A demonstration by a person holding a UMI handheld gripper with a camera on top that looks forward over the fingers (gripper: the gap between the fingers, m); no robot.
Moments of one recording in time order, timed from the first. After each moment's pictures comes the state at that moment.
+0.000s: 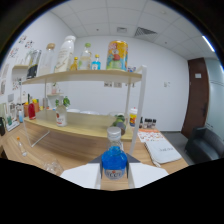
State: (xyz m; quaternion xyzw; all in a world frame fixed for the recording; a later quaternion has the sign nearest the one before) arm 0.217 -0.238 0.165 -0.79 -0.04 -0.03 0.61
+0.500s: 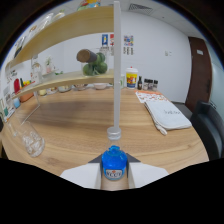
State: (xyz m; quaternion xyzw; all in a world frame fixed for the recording) arm 0.270 -0.232 0.025 -0.88 -0.01 0.00 0.48
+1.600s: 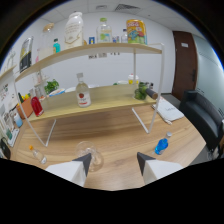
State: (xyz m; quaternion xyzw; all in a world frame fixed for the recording) arm 0.100 -0.293 0.122 -0.88 0.10 -0.03 0.46
